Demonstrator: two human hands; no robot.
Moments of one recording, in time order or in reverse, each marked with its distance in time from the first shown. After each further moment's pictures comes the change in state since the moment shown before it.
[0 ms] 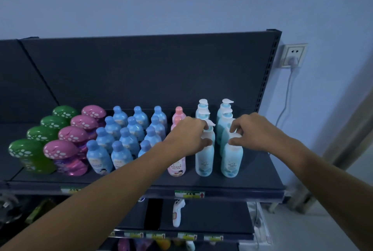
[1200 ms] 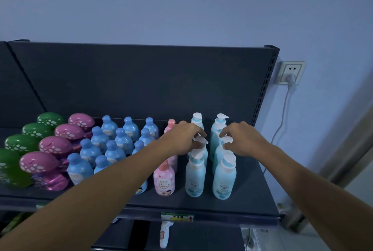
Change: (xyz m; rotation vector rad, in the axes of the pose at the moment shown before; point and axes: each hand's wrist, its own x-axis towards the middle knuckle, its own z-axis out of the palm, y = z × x) left_hand 0.064 -0.022 0.001 0.037 -0.083 0.054; right_hand 0.057 0.017 0.005 -0.061 -0.015 0.015
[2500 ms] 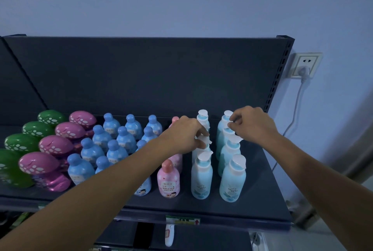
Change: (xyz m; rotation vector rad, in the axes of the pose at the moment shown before) left_hand 0.001 -0.005 -0.008 -0.037 -0.005 -0.057; right_hand 0.030 0.001 -0.009 0.183 0.198 0.184
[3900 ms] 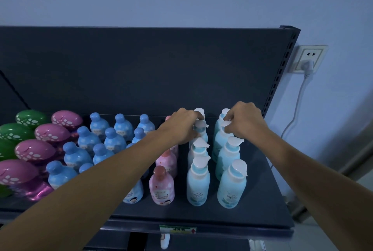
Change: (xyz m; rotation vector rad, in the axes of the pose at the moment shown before) left_hand 0.056 -0.020 0.014 0.027 0.006 -0.068; right_hand 0.034 -0.008 0.017 0.014 -0.062 0.071
